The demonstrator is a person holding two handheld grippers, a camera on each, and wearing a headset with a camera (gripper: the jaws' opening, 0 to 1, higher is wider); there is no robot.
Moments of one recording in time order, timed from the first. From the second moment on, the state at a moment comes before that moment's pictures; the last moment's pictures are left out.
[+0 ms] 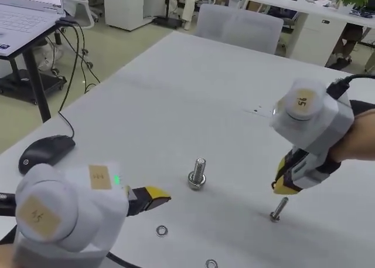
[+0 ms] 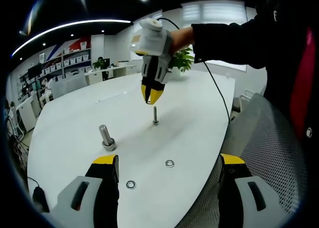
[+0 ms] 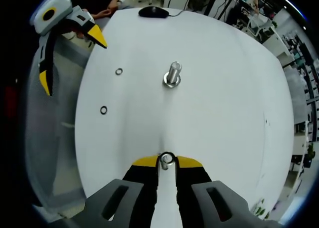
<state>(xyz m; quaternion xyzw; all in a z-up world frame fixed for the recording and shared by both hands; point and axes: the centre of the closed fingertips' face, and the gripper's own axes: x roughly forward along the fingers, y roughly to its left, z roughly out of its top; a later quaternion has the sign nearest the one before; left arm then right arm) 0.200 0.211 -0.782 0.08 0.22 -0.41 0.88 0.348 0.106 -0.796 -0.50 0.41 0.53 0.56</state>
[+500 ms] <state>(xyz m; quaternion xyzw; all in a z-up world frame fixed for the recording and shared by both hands) 0.198 0.211 -0.784 0.08 0.22 -0.41 0.88 0.347 0.089 -0.796 -0.49 0.42 0.52 0.56</state>
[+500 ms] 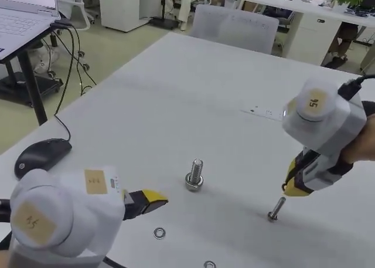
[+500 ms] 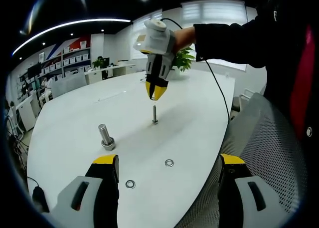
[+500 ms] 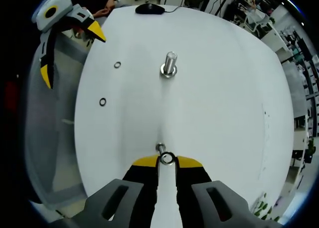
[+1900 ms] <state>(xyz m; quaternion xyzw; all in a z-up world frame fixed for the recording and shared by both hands) 0.201 0.211 -0.787 0.08 0.23 -0.41 0.88 0.347 0.085 -0.840 -0.49 0.45 0.52 0.54</state>
